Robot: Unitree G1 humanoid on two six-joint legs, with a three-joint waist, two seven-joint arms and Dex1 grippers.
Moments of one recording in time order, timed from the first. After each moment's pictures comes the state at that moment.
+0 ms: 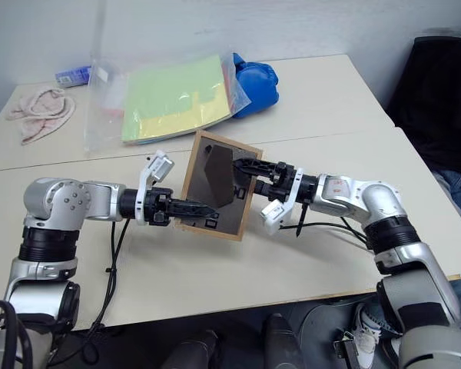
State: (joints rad) left arm -0.77 0.57 0.06 0.09 -0.82 1.48 -0.91; right arm -0.89 -0.64 0.35 0.53 -1.12 -1.04 -0.29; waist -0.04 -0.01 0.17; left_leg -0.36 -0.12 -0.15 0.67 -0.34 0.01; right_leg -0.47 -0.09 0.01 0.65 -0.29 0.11
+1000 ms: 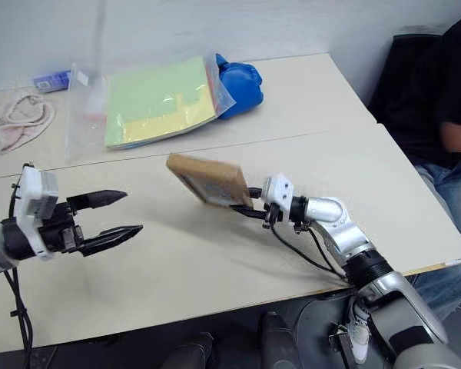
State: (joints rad) left arm -0.06 0.80 0.52 -0.54 -0.64 0.75 -0.89; right arm -0.67 -0.55 0.40 0.29 0.68 0.02 0.98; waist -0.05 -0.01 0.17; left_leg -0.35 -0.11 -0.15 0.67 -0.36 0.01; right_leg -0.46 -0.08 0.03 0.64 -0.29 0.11
